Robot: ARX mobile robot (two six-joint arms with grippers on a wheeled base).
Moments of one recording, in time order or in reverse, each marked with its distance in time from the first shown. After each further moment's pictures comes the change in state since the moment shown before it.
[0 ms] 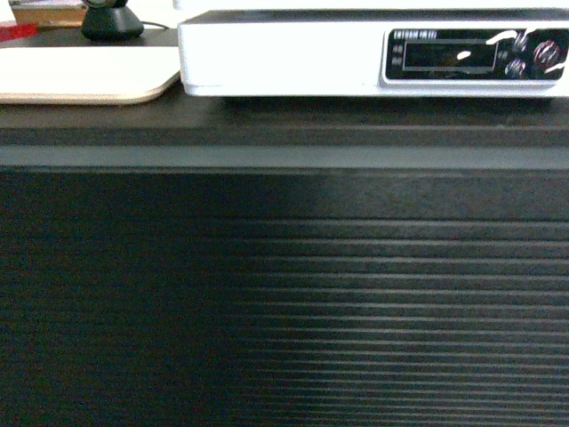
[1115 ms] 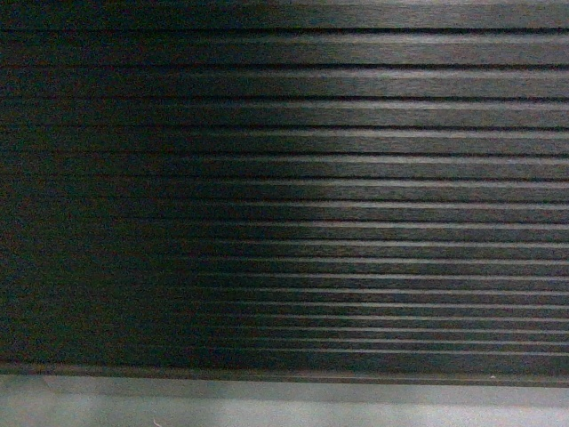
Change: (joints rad) left arm 0.000 0.000 0.000 -0.003 0.000 0.000; right arm 0.000 0.000 0.000 -0.002 0.001 0.001
